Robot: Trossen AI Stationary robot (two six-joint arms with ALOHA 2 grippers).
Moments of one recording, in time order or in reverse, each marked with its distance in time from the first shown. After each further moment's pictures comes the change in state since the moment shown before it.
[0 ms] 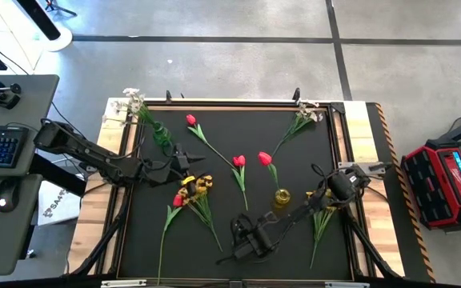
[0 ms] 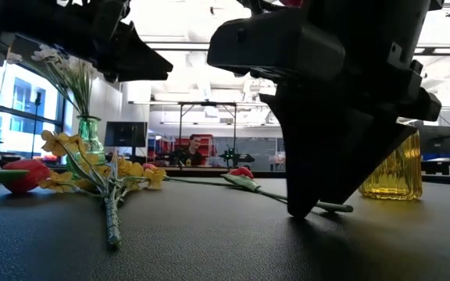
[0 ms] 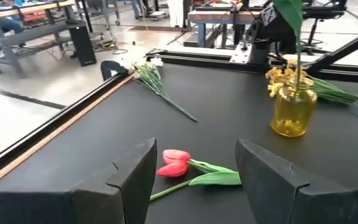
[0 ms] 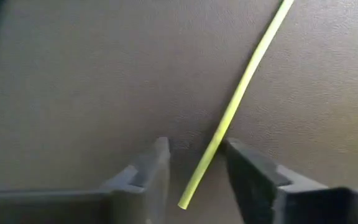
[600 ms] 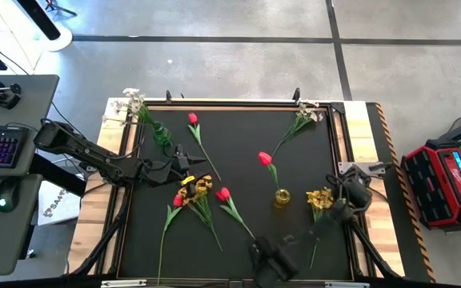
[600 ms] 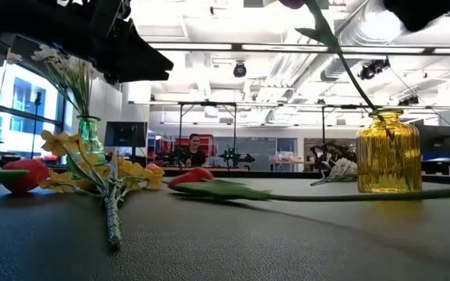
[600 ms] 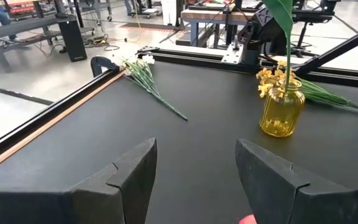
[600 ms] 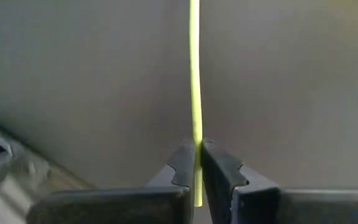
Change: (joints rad) left arm 0.000 0.000 0.000 -0.001 0.034 -0.032; right arm 0.214 -0.077 -0.003 -0.018 -0.150 0.290
